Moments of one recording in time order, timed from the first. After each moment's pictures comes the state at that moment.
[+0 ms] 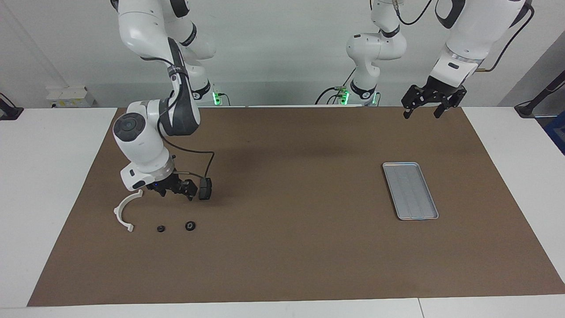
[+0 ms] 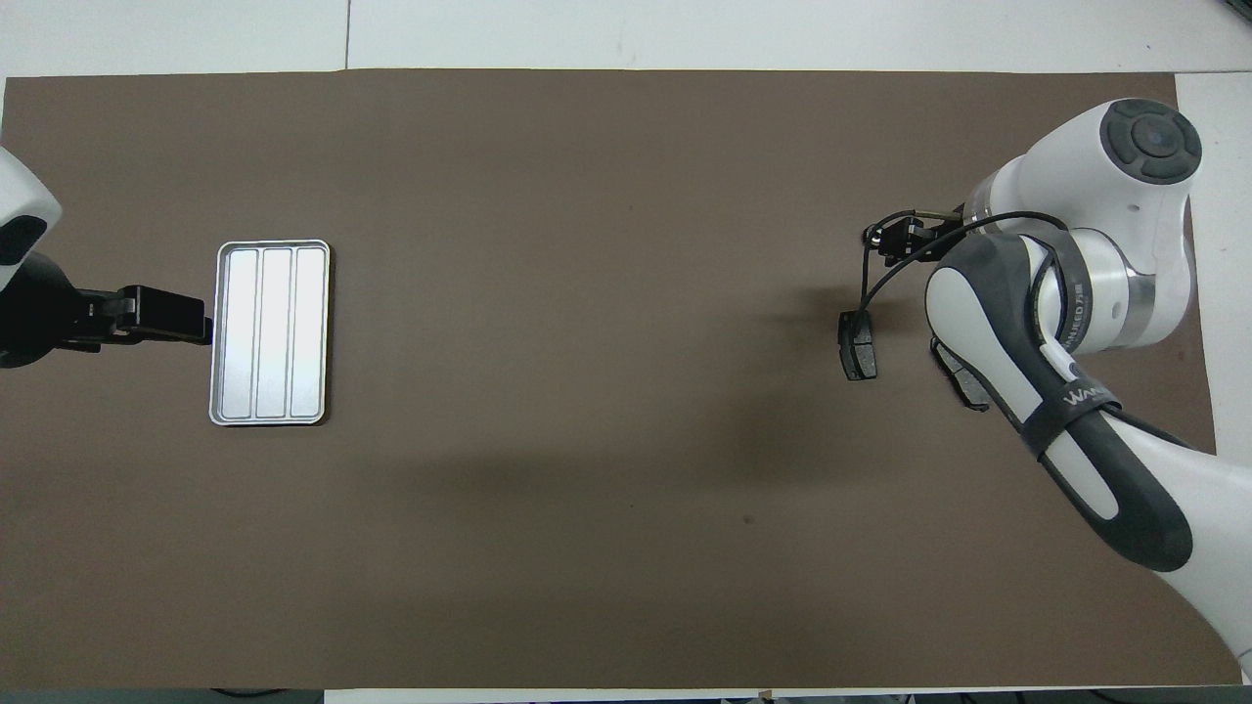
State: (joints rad) left arm -0.09 -0.11 -0.03 -1.71 -0.04 1.61 -0.10; right arm -0.03 0.37 0.10 -1.76 -0.03 2.12 0.31
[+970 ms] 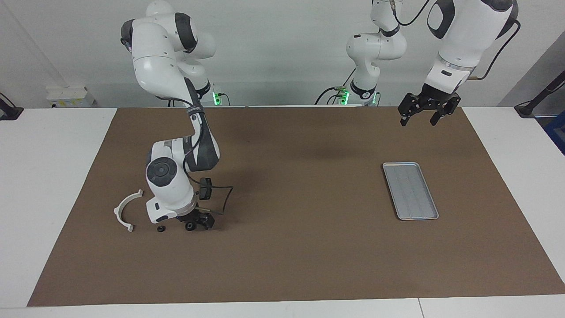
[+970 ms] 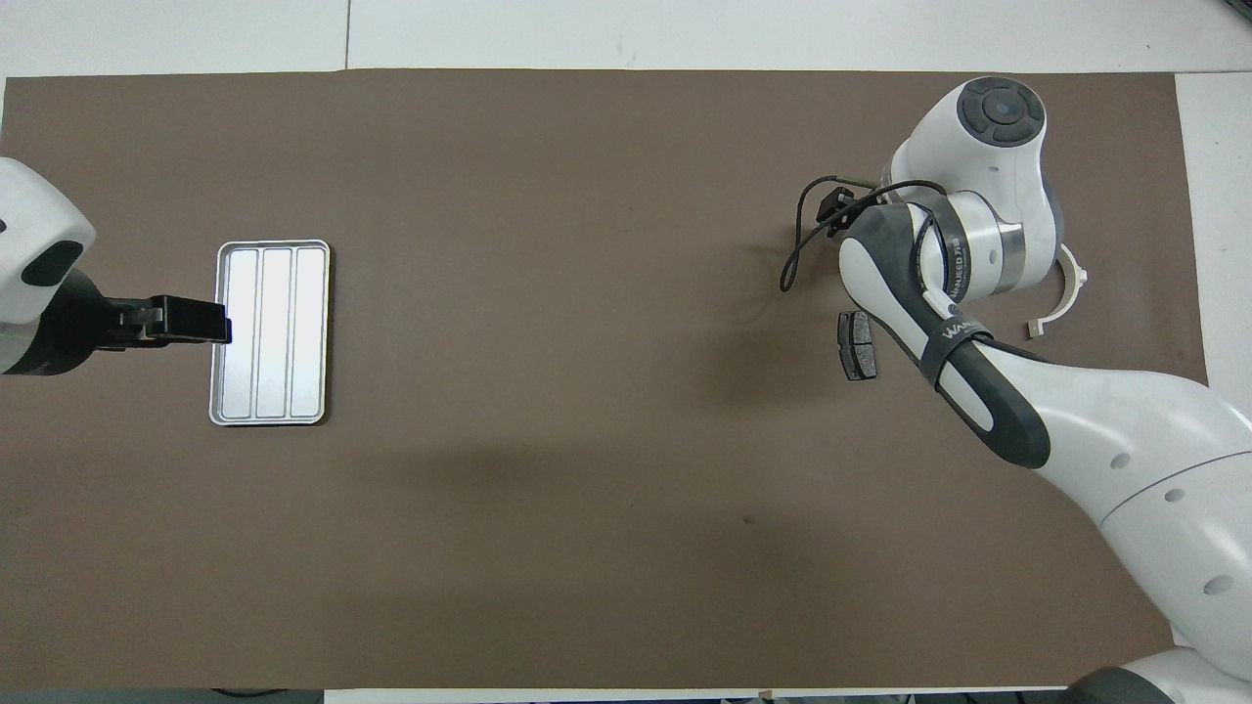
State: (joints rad) left arm -0.09 -0.15 -0.03 -1.84 -0.04 1.76 -0.10; right arm 0.04 0.65 0.10 -1.50 -0.11 2.12 0.52
